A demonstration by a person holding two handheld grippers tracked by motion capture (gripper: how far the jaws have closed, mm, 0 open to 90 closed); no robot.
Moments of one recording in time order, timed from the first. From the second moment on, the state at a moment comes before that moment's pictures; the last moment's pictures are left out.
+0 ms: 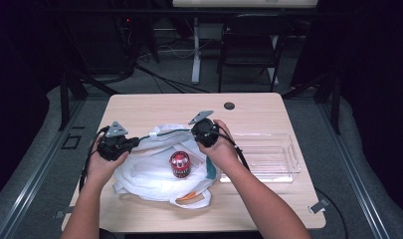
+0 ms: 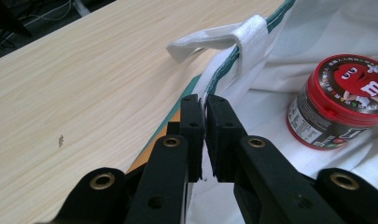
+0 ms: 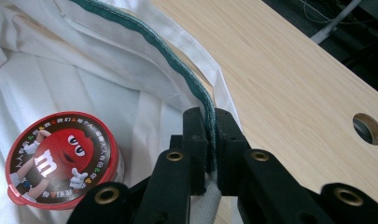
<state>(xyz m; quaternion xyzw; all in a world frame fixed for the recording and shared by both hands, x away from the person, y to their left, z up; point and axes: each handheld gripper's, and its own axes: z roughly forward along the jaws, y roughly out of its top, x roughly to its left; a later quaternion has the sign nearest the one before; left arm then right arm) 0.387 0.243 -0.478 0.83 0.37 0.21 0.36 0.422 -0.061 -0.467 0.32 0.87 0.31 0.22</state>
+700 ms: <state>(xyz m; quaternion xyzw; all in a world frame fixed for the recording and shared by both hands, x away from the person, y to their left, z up) 0.393 0.242 -0.486 0.83 0.38 0.20 0.36 0.431 -0.061 -0.476 0.33 0.87 0.30 0.21</state>
